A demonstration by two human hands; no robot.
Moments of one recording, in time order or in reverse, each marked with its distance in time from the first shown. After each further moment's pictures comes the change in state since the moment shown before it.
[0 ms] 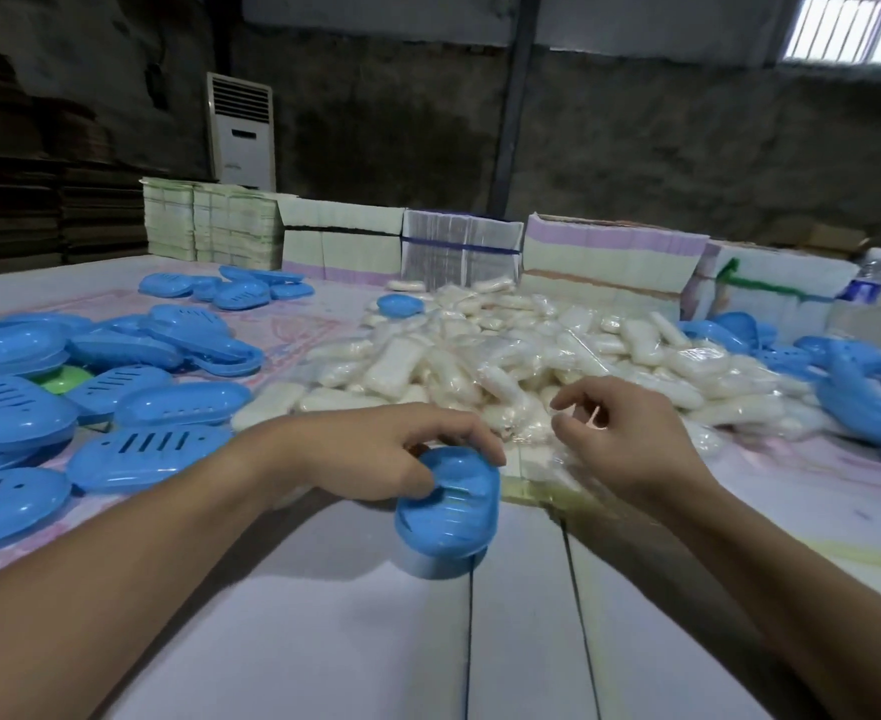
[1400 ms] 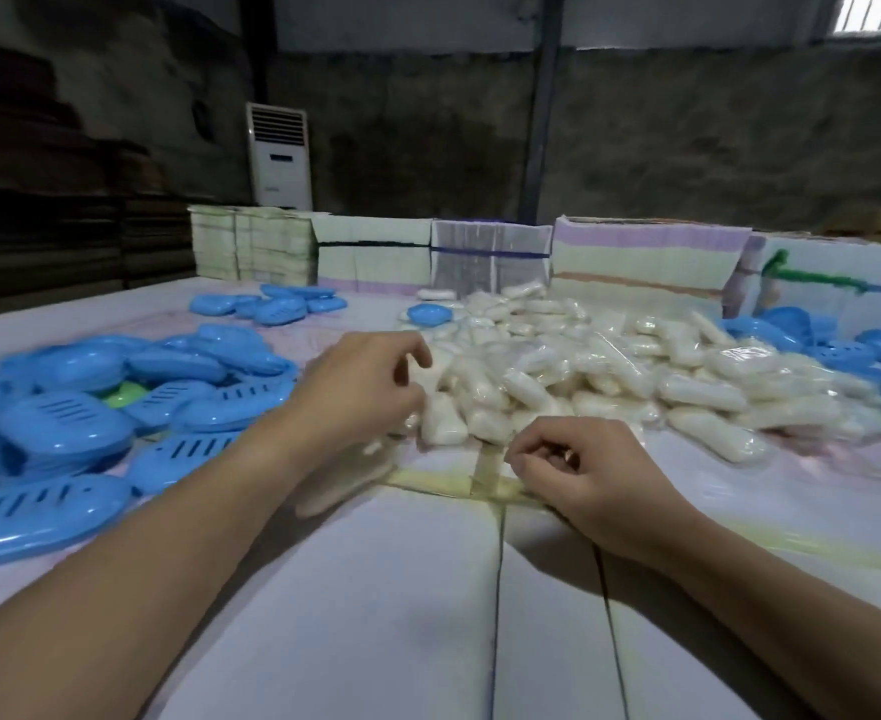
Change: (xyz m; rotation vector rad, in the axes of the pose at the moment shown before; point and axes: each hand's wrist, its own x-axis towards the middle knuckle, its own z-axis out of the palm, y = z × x) left_hand 0.005 -0.025 -0.030 0.528 0.776 -0.250; right_hand -0.023 -0.028 0.022 0.337 -0.249 -0.208
